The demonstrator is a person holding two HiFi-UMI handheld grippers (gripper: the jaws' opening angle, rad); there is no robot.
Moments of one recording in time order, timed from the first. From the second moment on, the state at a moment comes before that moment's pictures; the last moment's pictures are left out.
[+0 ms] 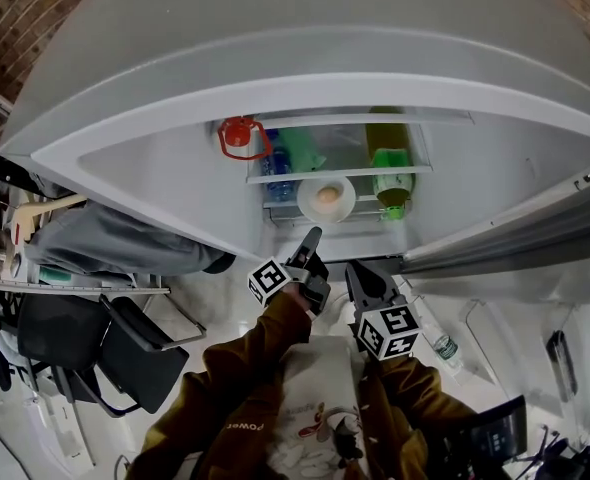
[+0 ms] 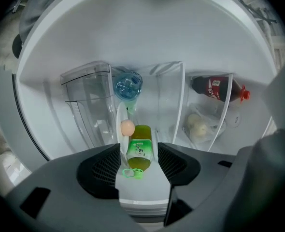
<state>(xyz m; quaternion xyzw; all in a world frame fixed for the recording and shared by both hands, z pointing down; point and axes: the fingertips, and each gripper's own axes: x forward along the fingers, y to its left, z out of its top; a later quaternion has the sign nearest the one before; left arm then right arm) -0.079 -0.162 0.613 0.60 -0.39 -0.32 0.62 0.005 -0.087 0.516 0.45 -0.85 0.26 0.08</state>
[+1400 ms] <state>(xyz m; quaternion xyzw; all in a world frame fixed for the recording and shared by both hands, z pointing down) -0.074 -0.199 0.645 0.56 -0.42 -0.31 0.64 0.015 -0.098 0.517 0.46 -0.85 0.26 0.09</state>
